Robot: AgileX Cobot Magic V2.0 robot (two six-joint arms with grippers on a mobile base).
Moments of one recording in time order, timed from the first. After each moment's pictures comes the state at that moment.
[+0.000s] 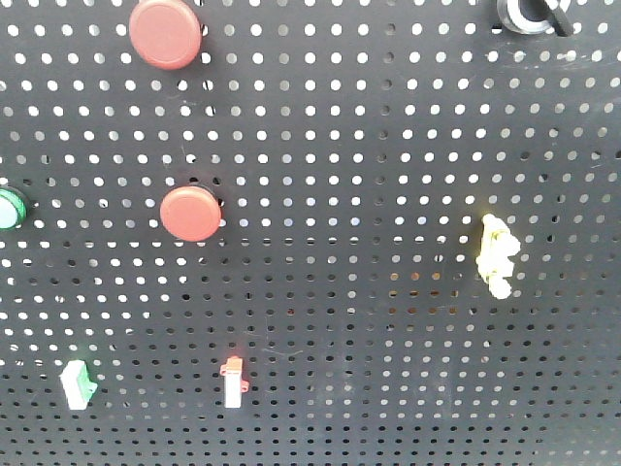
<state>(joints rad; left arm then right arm) -0.08 -0.01 0.03 -0.12 0.13 0.22 0.12 0.59 -0.99 -0.16 0.28 0.13</state>
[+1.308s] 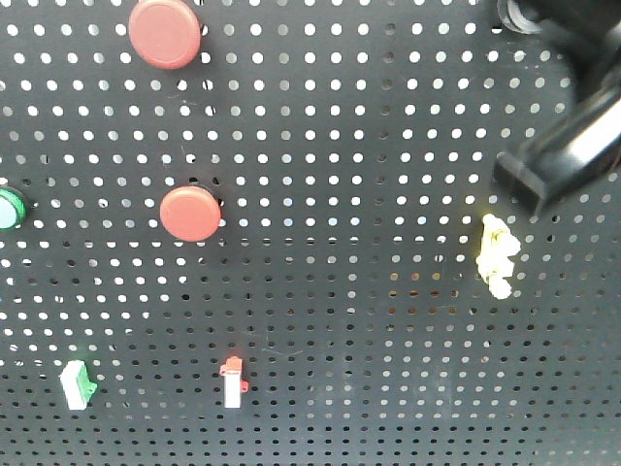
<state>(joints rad) -0.08 -0.01 0.03 -0.12 0.13 0.22 0.74 0.97 -1.18 0.91 -0.25 -1.56</state>
